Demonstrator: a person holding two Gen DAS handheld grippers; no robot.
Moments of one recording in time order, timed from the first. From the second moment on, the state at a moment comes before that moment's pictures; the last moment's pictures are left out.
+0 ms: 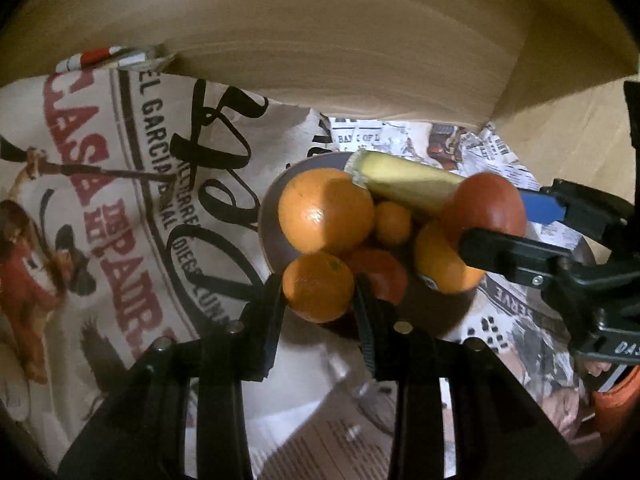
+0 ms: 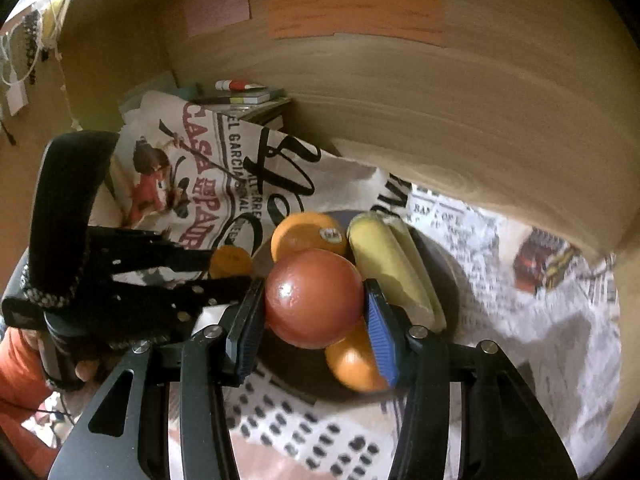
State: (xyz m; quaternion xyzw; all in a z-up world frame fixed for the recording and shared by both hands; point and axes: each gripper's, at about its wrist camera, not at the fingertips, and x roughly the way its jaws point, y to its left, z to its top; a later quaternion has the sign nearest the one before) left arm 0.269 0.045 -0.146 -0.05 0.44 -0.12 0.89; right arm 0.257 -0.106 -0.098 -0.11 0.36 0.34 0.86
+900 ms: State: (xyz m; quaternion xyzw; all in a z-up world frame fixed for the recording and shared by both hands) left arm 0.257 0.046 -0.130 -0.06 0.41 -0.13 0.90; right arm 0.265 -0.101 -0.085 -0.11 0.34 0.34 0.87
